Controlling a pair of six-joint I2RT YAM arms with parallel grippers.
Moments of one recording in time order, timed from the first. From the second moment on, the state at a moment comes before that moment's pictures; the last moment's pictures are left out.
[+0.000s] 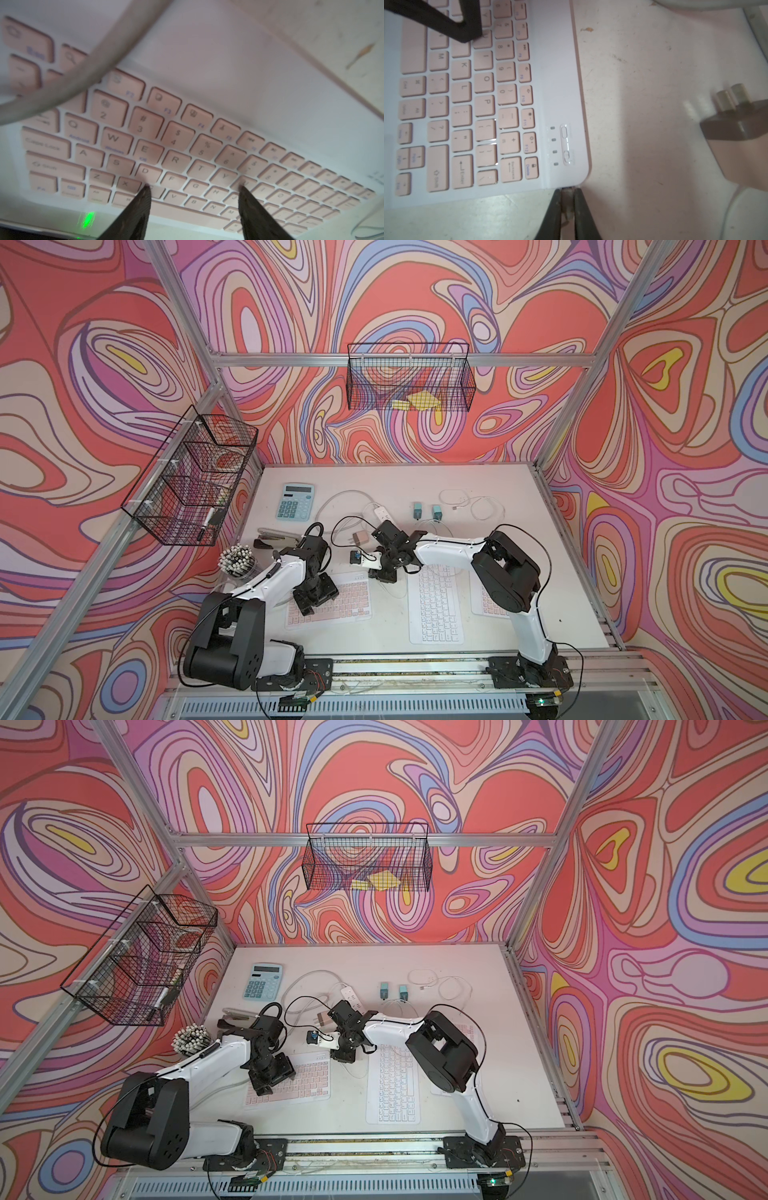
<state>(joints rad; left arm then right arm) -0.19 1.37 0.67 -0.89 0.10 -0.82 0.85 2.11 1.42 -0.41 -0.32 -0.65</state>
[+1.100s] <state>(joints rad) -0.19 1.35 0.66 -0.87 0.15 -0.81 0.76 2.06 1.41 -0.57 -0.21 -0.52</state>
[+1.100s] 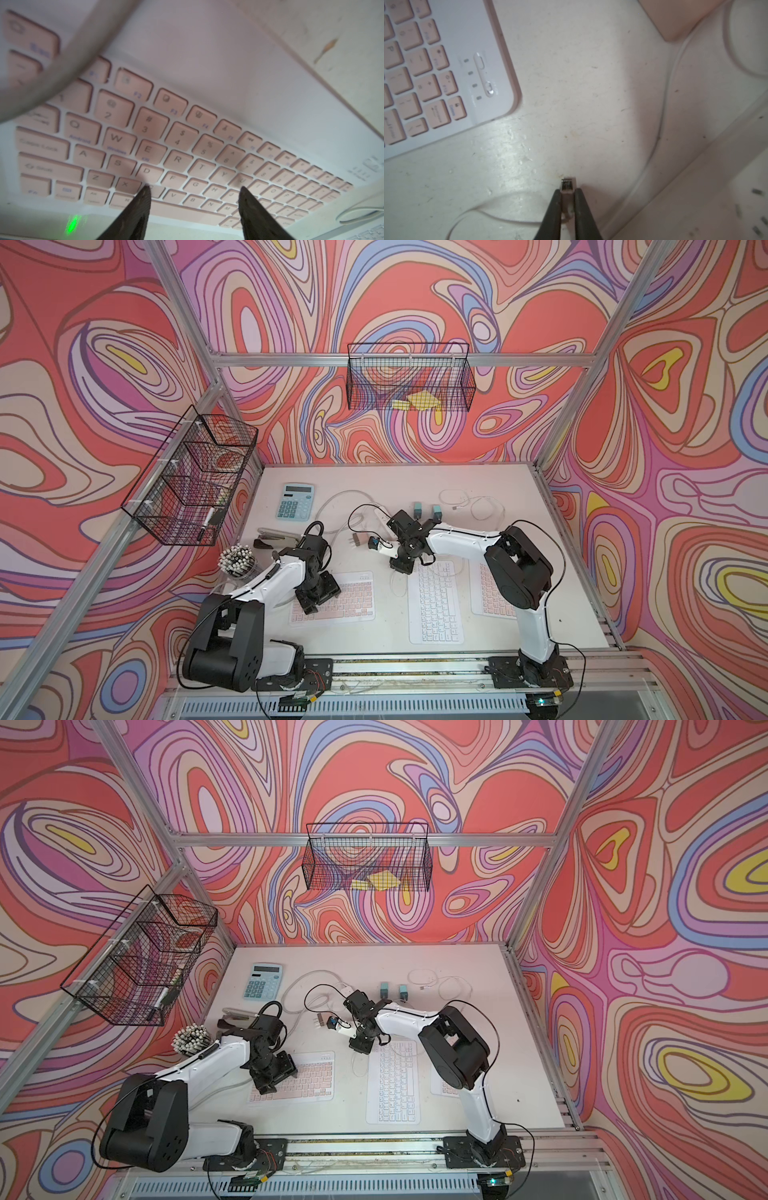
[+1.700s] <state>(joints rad) -0.19 1.27 0.75 -0.84 0.15 -0.73 0.77 2.10 1.55 -0.49 -0.24 -0.31</state>
